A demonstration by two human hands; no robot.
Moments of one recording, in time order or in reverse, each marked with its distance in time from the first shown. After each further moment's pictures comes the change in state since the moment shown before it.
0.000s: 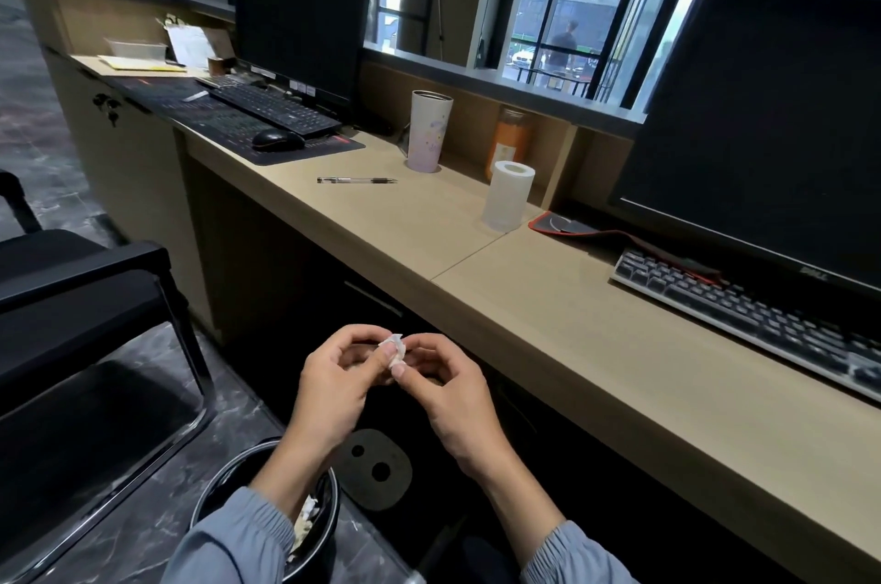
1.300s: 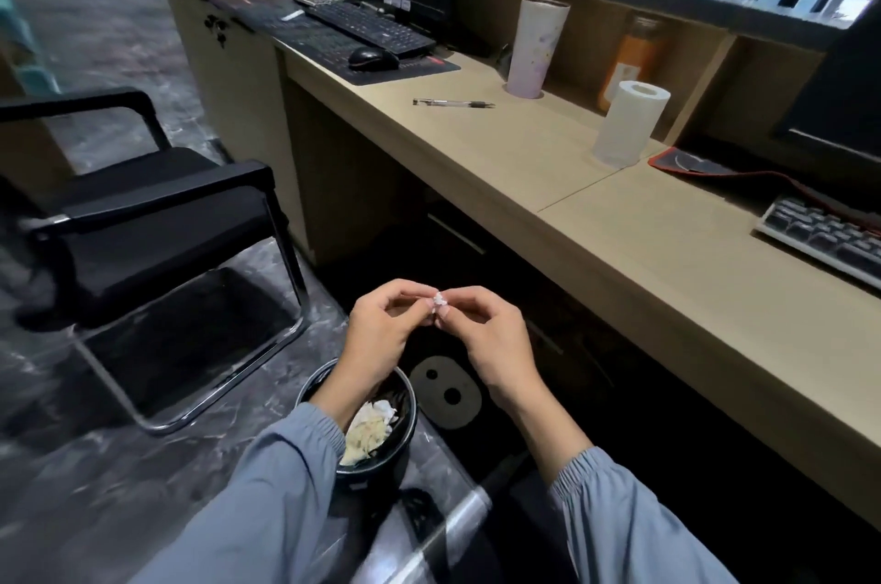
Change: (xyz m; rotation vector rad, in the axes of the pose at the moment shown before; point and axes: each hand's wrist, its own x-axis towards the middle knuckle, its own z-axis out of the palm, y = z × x) left_hand 0.004 -0.048 -0.064 0.114 0.043 -0.032; right_hand 0.020 0.047 0.051 -0.019 -0.069 0.107
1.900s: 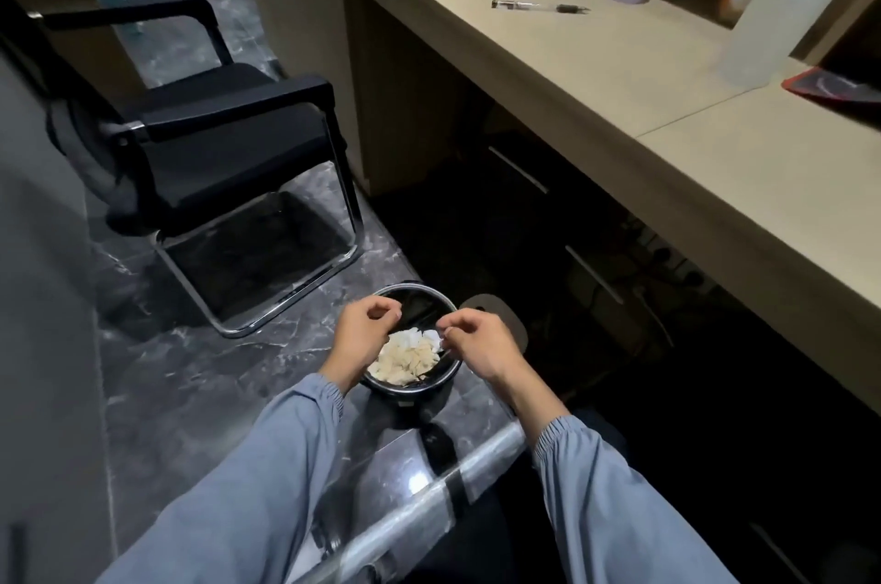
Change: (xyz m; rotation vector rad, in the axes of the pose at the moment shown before) left_hand -0.045 -0.141 -0.104 0.302 0.263 -0.444; right_hand -0.025 0.118 0.068 -0.269 -0.244 0.408
